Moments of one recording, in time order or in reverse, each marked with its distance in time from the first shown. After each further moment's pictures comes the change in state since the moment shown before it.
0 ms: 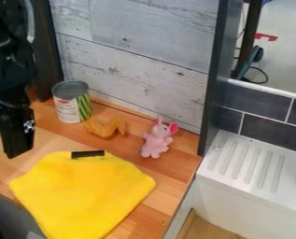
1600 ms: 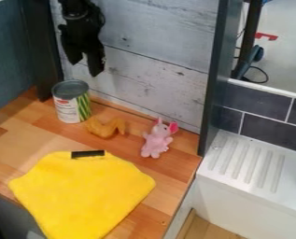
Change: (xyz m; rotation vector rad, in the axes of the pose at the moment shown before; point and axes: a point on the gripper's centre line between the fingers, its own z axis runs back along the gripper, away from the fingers) arm 0.223 0.122 -0.020 0.161 -0.316 -0.008
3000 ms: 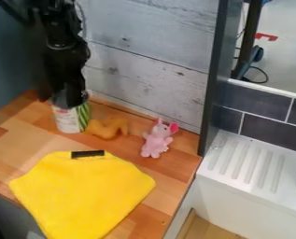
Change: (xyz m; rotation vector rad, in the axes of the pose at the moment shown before) arm -0.062 -0.017 -0.022 -0.010 0.178 -0.097
